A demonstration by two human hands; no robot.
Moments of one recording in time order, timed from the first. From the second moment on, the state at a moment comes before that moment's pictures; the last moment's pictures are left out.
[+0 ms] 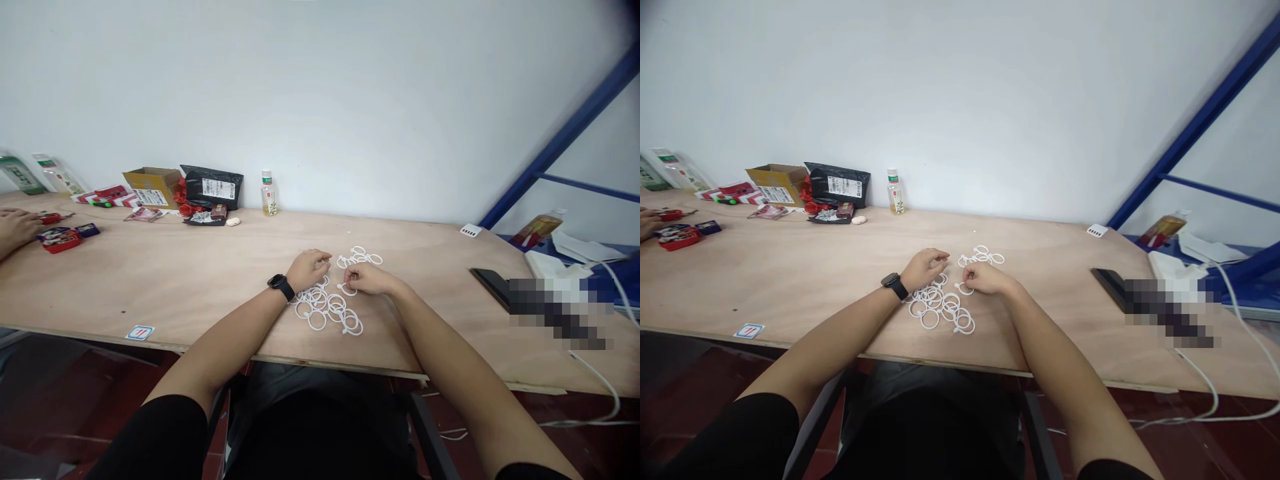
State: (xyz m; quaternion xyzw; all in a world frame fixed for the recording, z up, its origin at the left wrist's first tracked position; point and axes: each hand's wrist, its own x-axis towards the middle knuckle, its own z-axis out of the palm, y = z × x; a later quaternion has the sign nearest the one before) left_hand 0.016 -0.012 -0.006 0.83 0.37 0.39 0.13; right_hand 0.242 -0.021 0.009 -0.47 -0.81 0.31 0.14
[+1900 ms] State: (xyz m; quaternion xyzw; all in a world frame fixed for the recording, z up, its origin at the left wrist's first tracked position) left_hand 0.018 -0.016 -0.001 0.75 0.40 0.44 0.28; right_hand 0.204 -0.031 -0.007 -0.40 -0.75 0.34 0.41
